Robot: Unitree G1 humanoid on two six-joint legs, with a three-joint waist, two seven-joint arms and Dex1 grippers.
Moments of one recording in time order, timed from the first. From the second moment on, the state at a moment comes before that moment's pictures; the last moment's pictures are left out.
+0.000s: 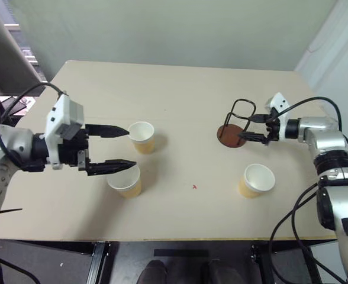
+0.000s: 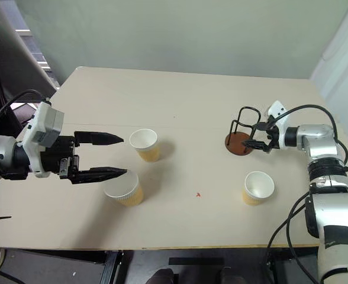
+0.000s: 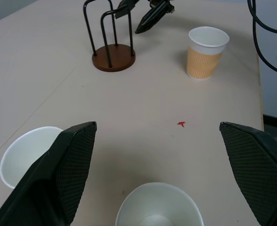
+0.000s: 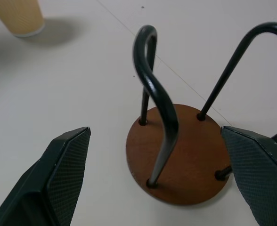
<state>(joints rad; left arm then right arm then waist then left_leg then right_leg) -0.38 1.10 0.30 -0.28 -0.74 0.67 -1.21 -1.09 -0.63 0.07 1.03 0.09 0.07 1.19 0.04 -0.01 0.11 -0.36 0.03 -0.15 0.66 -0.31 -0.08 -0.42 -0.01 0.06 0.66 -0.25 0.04</state>
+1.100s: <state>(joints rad) -0.41 1.14 0.23 -0.36 -0.79 0.70 -1.31 -0.71 -0.69 0.17 -0.13 0.37 0.52 1.51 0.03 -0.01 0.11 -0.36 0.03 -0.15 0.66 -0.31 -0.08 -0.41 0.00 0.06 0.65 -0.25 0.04</state>
